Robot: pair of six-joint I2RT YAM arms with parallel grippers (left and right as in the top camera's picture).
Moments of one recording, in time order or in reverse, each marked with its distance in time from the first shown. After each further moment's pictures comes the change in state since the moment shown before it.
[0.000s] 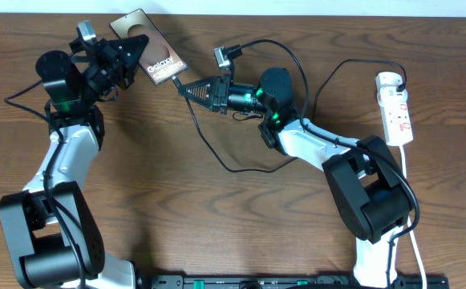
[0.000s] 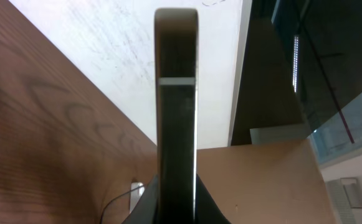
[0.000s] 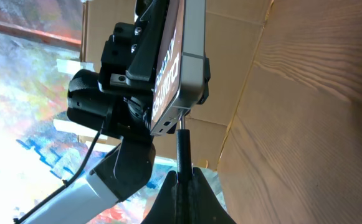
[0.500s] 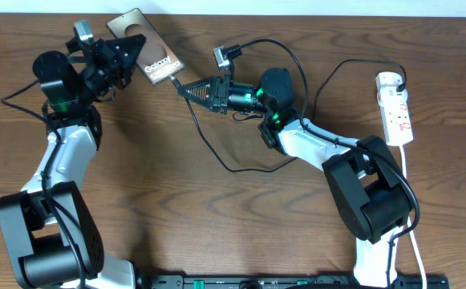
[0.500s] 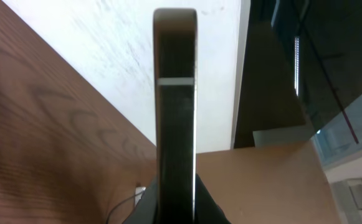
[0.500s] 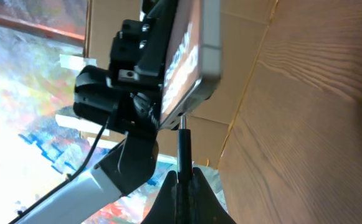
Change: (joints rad) left arm 0.022 0.000 0.000 0.003 0.003 0.024; right arm 0.000 0.000 0.000 0.023 -0.012 0.001
